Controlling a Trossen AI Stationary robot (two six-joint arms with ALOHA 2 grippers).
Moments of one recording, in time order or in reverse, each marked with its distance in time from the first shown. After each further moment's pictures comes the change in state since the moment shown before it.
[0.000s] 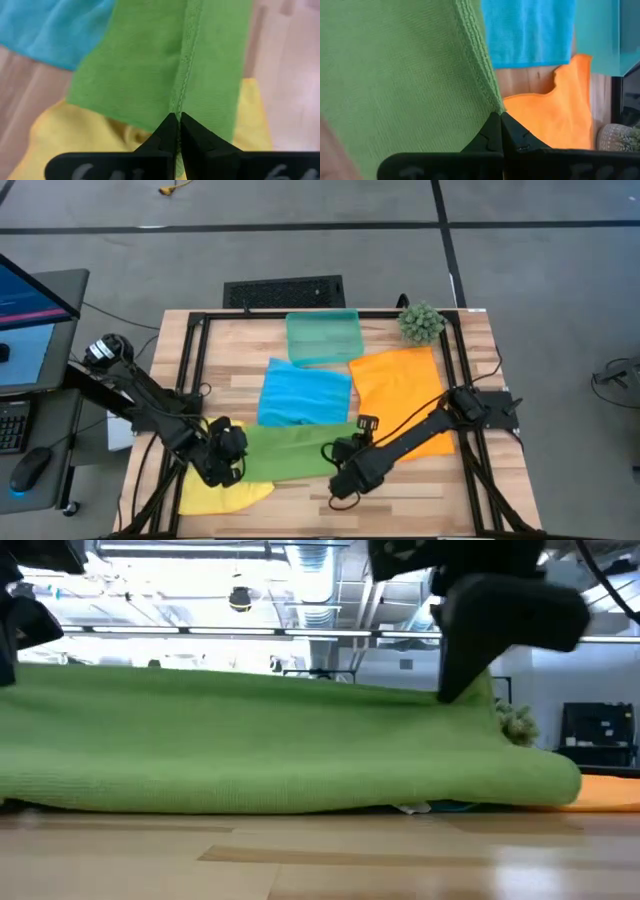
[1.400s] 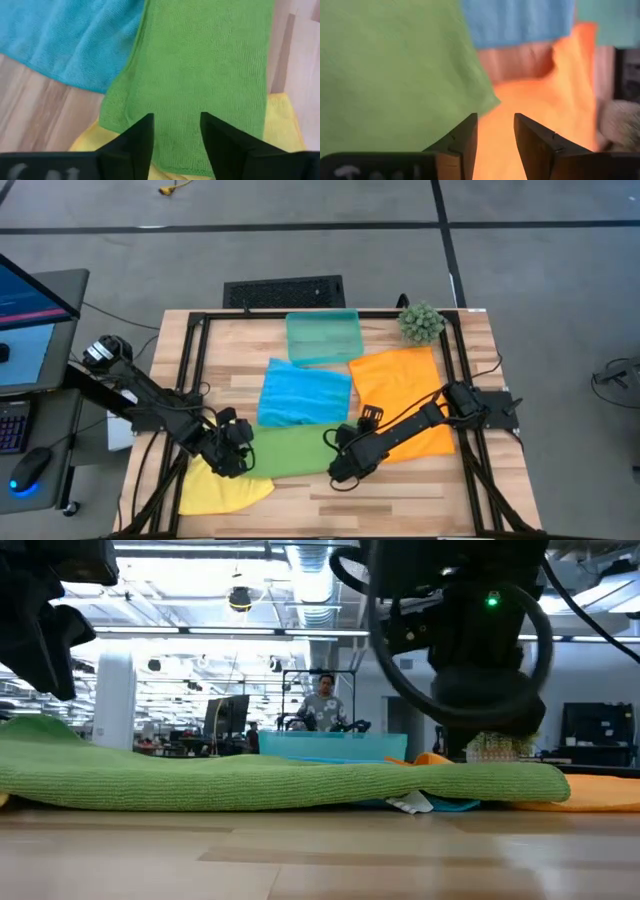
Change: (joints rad) left arm 0.114 0.000 0.001 -0.011 -0.018 0.157; right arm -0.074 0.001 -0.149 0.030 -0.008 0.071
